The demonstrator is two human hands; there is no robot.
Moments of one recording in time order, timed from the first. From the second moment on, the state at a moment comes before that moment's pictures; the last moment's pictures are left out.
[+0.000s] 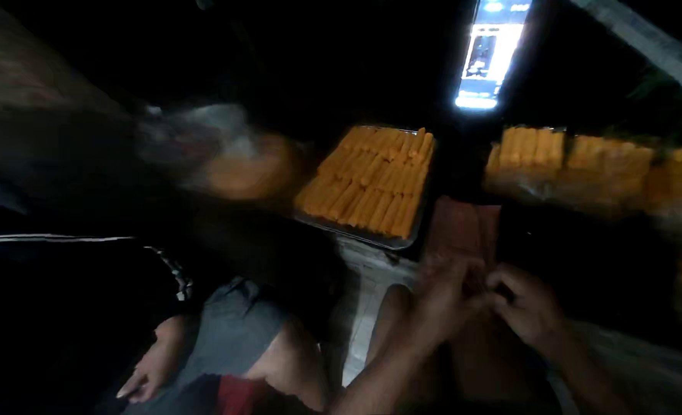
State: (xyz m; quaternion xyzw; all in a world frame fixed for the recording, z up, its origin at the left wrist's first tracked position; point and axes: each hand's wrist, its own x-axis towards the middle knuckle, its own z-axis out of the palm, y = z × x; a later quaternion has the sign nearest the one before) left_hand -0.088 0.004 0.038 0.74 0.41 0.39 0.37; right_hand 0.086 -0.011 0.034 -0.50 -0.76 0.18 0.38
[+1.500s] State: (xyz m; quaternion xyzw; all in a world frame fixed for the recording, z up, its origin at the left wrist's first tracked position) left_hand -0.076 0.071 -0.054 0.82 0.43 0.35 0.14; right_hand 0.004 0.292 0.105 -0.49 -0.87 0.10 0.04
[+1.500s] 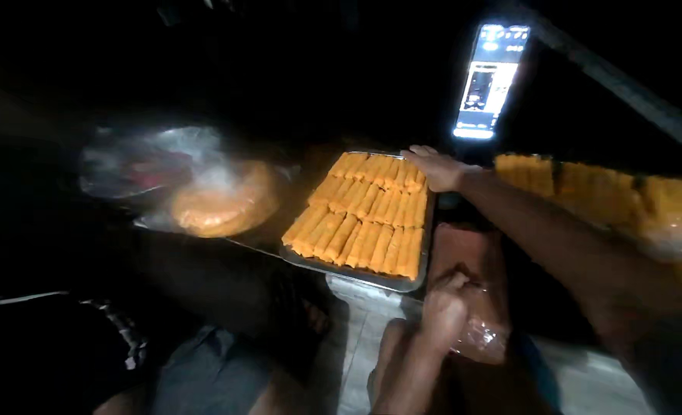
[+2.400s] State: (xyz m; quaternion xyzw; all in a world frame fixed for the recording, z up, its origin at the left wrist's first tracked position) left_hand -0.077 0.065 -0.044 0.79 0.49 0.26 0.27; right_hand -0.012 0.321 0.109 -0.41 -0.91 -0.02 -0.05
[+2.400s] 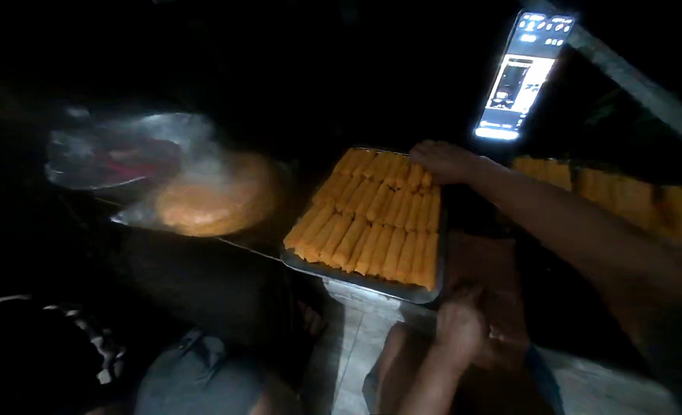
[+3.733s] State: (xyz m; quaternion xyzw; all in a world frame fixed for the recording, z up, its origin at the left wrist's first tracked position) left_hand -0.079 0.062 -0.041 0.76 0.48 0.30 0.32; right_hand -0.024 0.331 0.107 -0.40 -0.91 0.02 -0.05
